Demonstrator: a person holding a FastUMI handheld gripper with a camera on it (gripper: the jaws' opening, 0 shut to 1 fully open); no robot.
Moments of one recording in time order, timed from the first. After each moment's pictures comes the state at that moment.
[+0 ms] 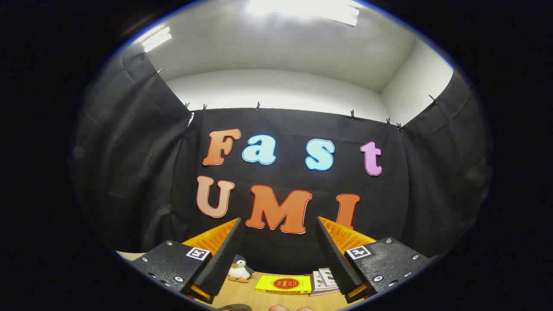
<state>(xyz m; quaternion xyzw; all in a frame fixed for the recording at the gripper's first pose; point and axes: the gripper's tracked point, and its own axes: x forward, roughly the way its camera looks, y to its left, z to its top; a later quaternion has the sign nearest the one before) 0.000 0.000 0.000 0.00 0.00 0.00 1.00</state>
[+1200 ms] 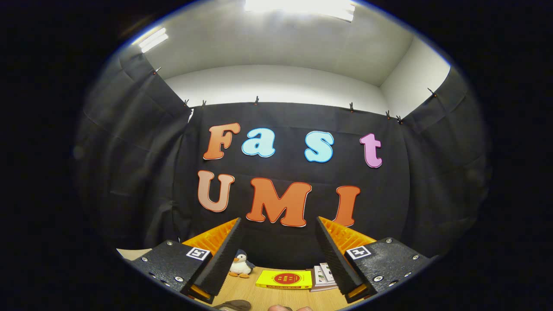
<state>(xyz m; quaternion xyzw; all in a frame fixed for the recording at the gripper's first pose) -0.010 -0.018 -0.022 0.01 0.02 0.00 1.00</state>
